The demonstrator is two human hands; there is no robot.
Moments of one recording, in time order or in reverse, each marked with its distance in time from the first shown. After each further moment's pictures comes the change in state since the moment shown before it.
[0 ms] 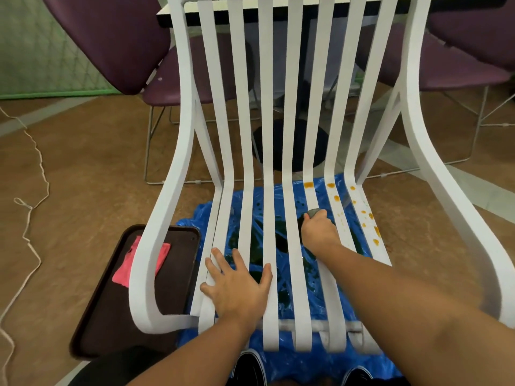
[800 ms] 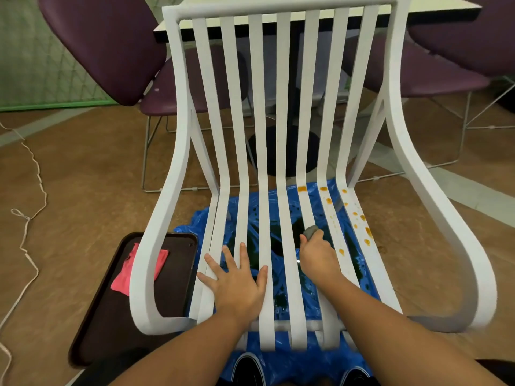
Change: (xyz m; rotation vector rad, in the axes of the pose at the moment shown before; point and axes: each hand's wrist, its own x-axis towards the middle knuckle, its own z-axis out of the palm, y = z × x) left_hand 0.007 -0.006 -0.002 0.035 -0.068 0.177; right_hand -0.045 0.035 0.012 -0.048 0.076 -0.100
